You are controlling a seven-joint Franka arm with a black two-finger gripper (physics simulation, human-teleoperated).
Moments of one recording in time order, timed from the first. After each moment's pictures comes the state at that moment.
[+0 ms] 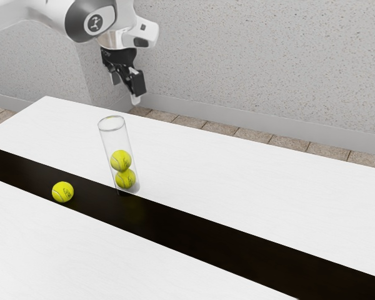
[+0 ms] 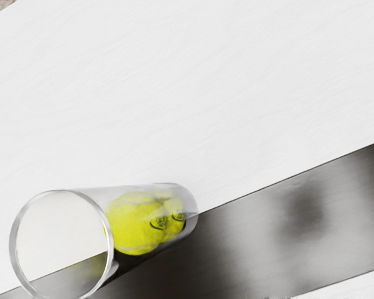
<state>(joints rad) 0.27 0.11 -0.43 -1.50 0.29 1.72 0.22</state>
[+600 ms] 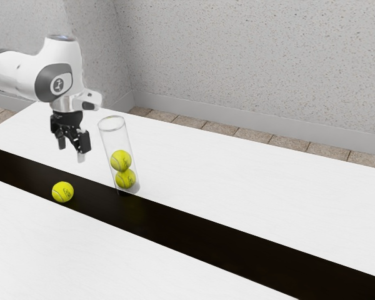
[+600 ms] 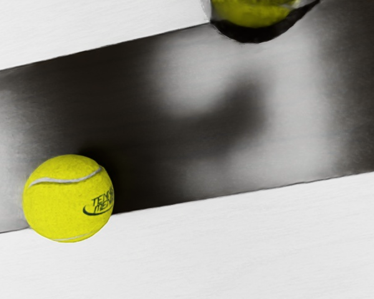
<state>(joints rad) 0.47 0.13 -0.27 -1.87 0.21 1.87 0.32</state>
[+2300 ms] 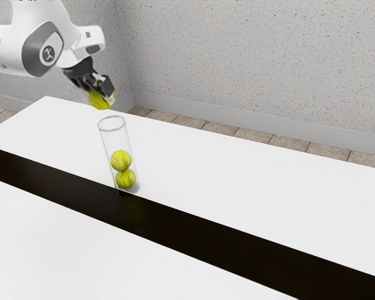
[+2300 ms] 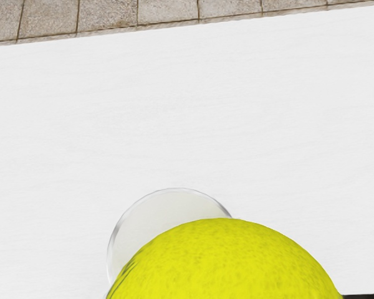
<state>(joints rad) 0.52 -0.09 -0.38 -1.89 0.00 2.23 0.19</state>
